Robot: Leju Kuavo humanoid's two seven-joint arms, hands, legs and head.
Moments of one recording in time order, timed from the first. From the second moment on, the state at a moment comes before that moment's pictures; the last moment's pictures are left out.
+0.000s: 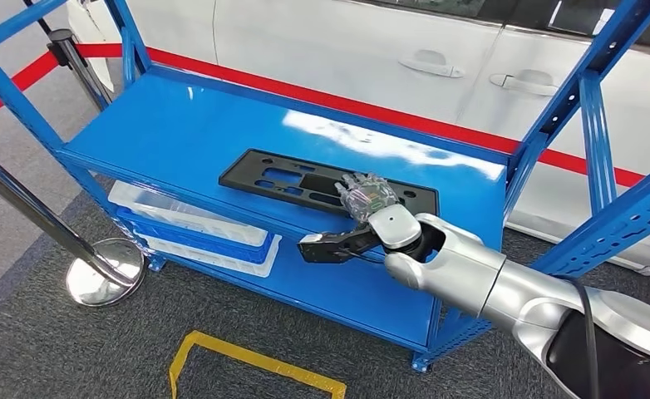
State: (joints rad) left arm -0.09 0.04 -0.89 -0.19 1.12 0.28 -0.15; right arm -1.03 -0.13 1.26 -1.03 0.49 0.26 0.50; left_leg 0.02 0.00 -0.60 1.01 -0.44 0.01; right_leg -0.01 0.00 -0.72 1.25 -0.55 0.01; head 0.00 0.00
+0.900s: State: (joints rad) left arm -0.09 0.03 -0.89 -0.19 1.12 0.28 -0.15; right arm -1.00 -0.13 1.24 -1.02 0.54 0.26 0.51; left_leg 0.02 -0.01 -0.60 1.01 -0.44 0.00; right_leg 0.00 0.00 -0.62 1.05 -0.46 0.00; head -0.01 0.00
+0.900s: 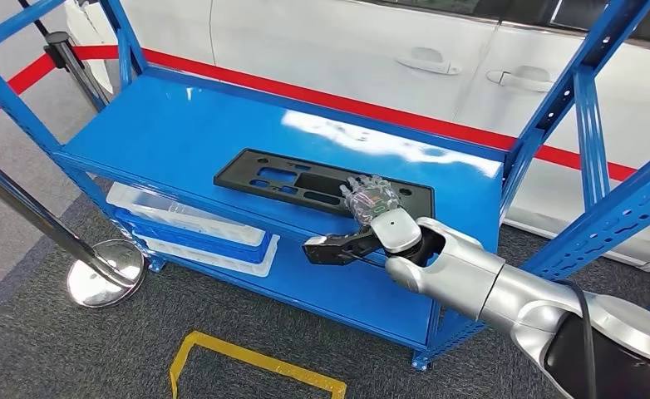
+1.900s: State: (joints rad) left arm -0.09 0.01 -0.89 -0.19 1.11 0.28 -0.14; right arm -0.96 -0.14 1.23 -0.99 0.58 0.25 0.51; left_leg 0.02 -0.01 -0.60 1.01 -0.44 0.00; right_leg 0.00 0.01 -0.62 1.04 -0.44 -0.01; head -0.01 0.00
